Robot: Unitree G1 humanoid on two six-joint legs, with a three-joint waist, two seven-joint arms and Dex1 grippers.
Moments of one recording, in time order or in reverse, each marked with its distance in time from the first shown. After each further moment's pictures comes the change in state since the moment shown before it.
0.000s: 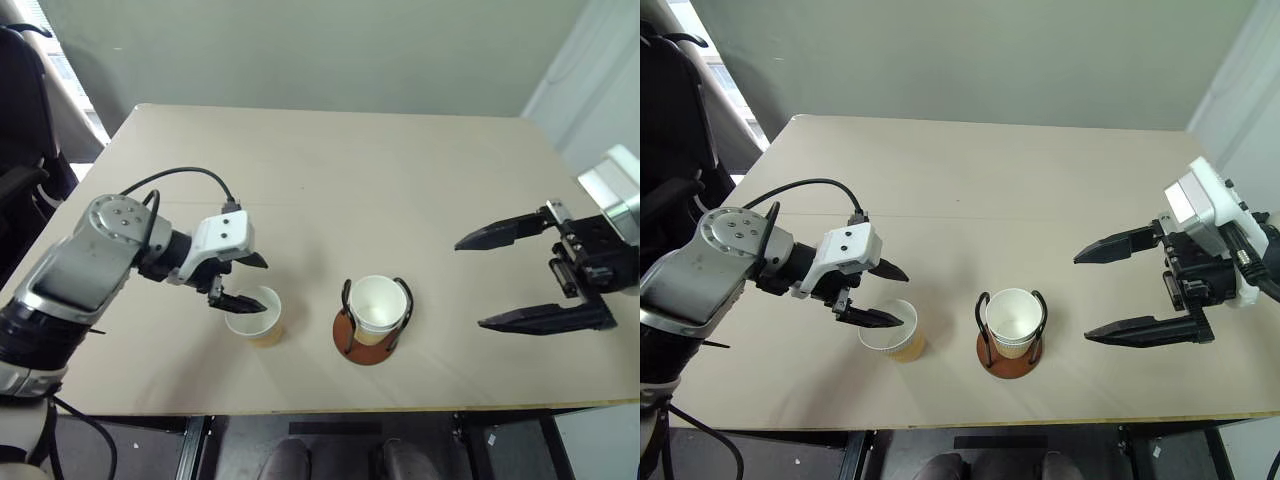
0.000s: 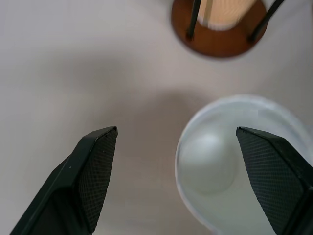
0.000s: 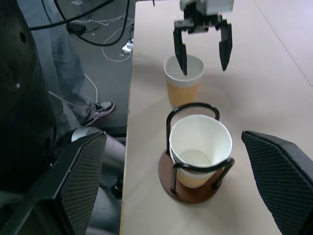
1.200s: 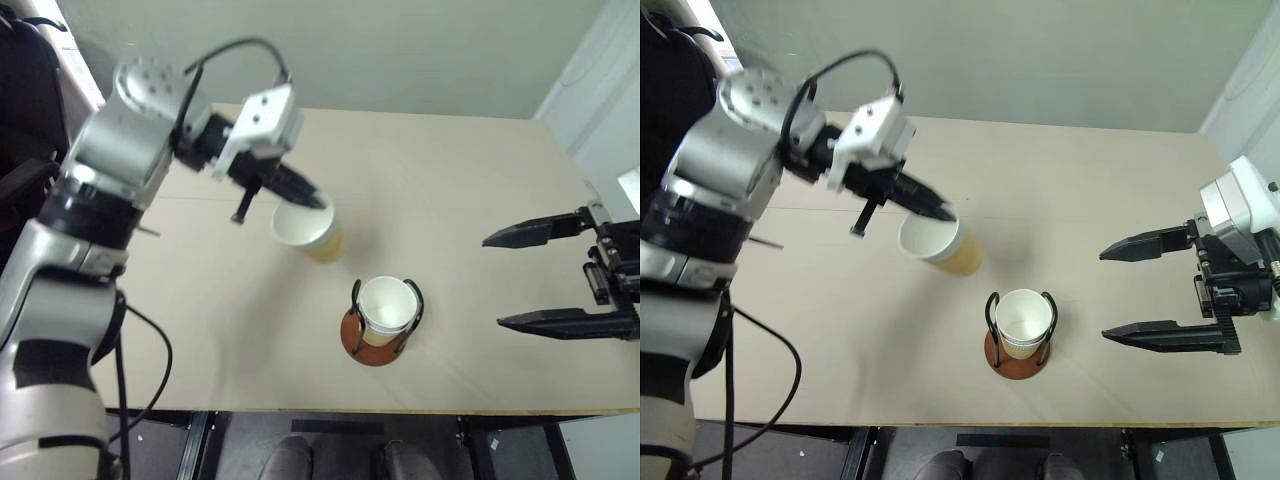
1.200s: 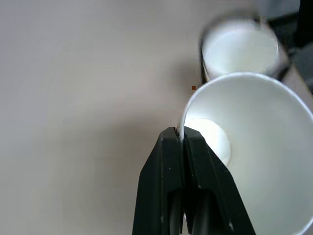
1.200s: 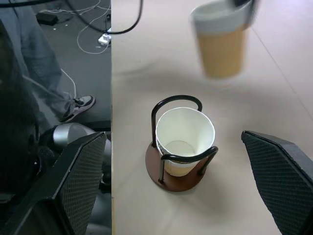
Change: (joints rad) left arm -0.704 -0.275 -0.250 0.520 -0.193 -0.348 -0.182; right arm 0.181 -0.097 -0.216 -0.032 0.052 0.019 -0.033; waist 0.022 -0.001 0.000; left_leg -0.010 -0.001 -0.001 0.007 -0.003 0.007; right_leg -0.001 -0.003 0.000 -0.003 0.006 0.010
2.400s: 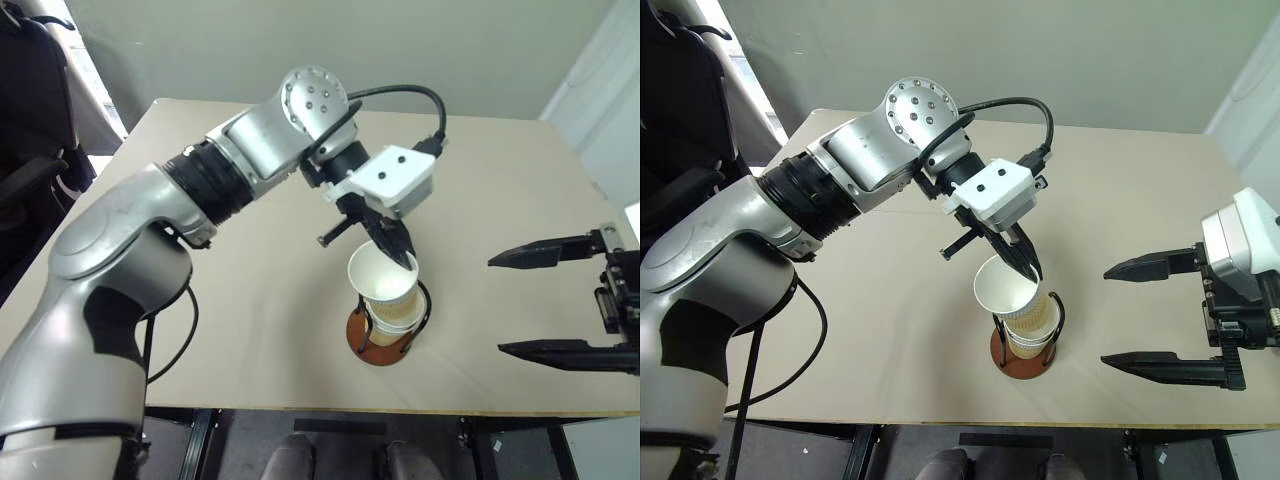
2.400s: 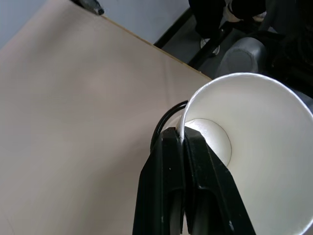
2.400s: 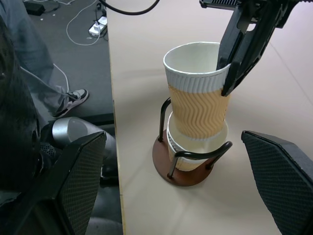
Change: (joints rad) left arm -0.224 -0.210 -0.538 0.054 -0.257 -0.346 -0.003; right arm 0.173 -0.003 -0.215 -0.148 0.092 0.088 -0.110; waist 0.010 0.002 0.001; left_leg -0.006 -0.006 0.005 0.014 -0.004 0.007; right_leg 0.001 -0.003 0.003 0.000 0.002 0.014
